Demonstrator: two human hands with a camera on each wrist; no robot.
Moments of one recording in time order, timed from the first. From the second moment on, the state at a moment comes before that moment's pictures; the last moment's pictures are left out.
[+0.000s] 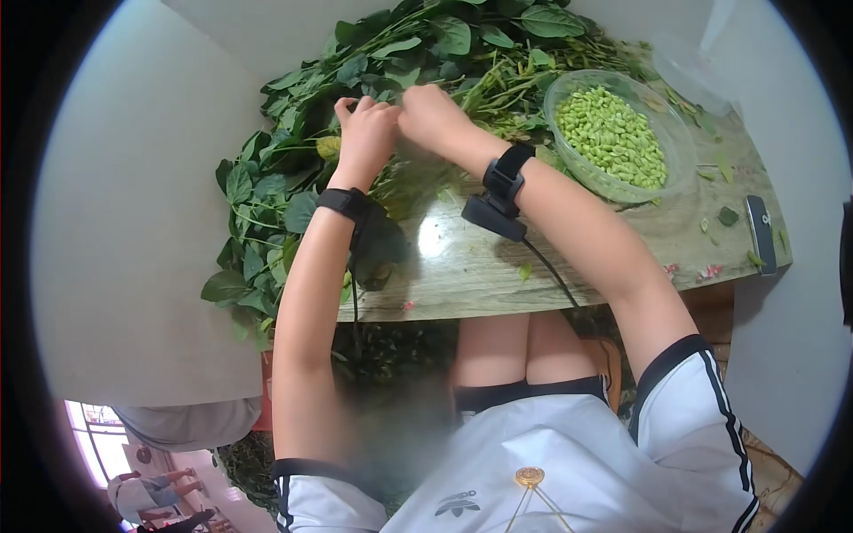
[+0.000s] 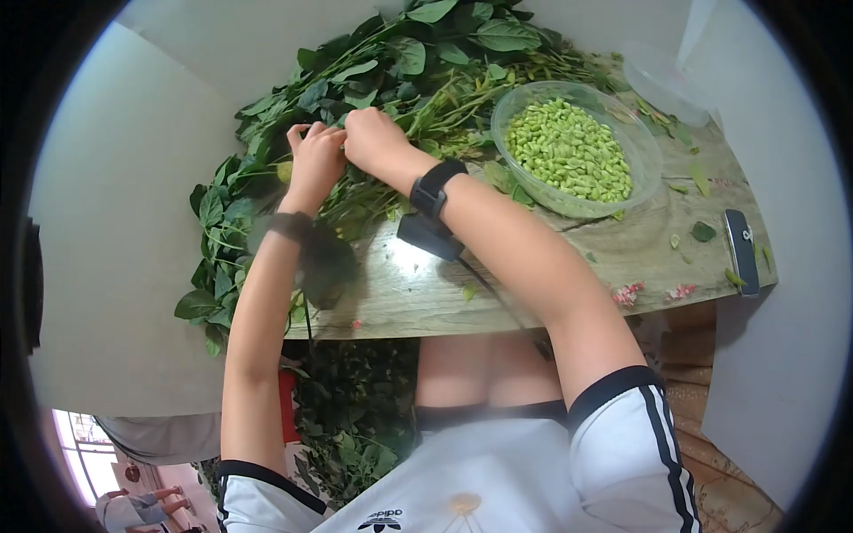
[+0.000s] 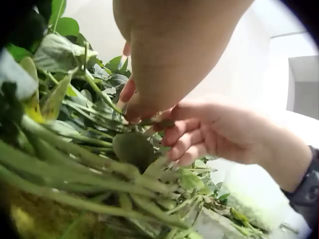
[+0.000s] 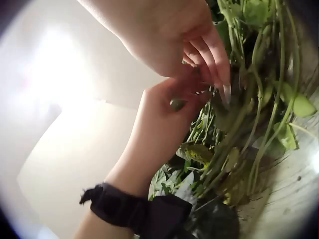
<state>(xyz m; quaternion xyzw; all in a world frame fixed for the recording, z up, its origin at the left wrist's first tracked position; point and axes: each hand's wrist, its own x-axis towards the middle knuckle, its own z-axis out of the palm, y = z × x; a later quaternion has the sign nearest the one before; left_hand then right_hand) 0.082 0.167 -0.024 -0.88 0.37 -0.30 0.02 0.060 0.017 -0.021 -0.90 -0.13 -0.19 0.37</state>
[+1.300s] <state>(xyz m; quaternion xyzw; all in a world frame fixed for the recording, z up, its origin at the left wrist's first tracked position) 0.123 0.140 -0.023 -0.92 0.28 -0.26 0.10 -0.017 0.011 -0.011 -0.88 -0.15 -0.27 0.36</state>
